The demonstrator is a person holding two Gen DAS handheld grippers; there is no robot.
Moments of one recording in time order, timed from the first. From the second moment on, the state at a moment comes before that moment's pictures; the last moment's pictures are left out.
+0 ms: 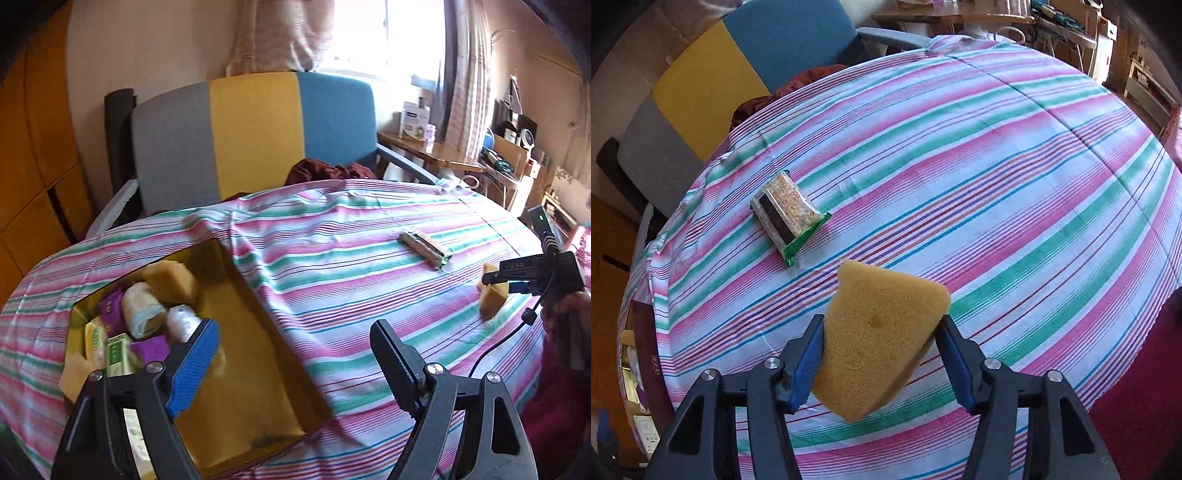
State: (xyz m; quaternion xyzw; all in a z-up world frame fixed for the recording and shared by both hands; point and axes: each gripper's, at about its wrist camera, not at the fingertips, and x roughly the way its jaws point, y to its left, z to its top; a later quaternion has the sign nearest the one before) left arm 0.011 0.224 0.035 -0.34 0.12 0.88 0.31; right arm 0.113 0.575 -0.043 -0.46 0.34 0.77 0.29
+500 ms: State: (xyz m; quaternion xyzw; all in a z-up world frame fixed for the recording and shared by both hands) left arm -0.008 0.371 0.003 -0.41 0.15 0.81 0.38; right arm 0.140 0.591 -0.011 -0.36 0.35 0.80 0.32
